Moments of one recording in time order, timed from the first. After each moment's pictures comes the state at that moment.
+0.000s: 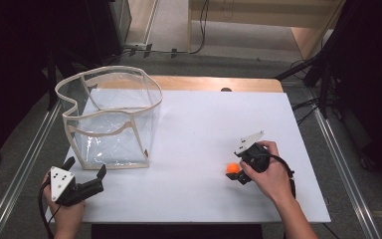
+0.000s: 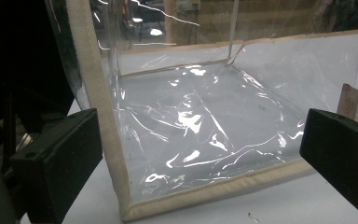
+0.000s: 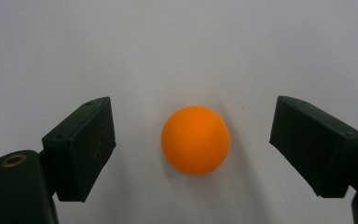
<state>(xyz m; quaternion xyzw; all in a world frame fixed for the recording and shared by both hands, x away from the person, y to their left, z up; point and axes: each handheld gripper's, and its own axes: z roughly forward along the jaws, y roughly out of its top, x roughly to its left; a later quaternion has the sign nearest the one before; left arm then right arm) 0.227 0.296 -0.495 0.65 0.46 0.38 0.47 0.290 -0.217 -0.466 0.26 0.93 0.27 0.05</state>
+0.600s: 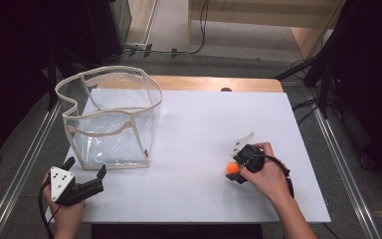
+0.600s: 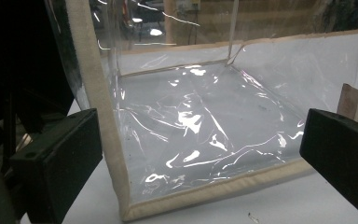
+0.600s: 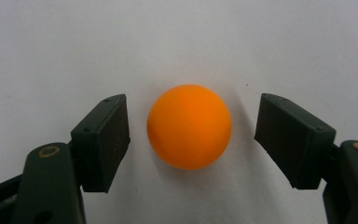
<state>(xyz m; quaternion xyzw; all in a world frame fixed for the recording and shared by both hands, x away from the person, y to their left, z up) 0.227 0.296 -0.495 0.65 0.46 0.38 0.47 0.297 -0.209 -0.481 0.27 0.94 0.20 0.04</state>
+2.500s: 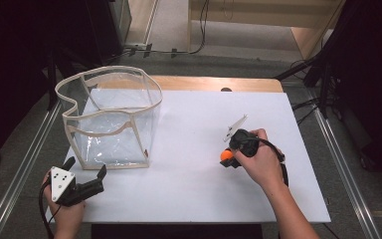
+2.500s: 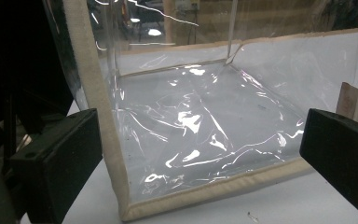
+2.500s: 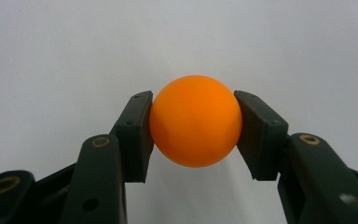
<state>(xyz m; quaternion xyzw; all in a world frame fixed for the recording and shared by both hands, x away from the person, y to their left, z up) 0.227 0.295 -0.496 0.65 0.46 0.38 0.47 0.323 -0.189 -0.438 0.25 0.94 0.21 0.01</state>
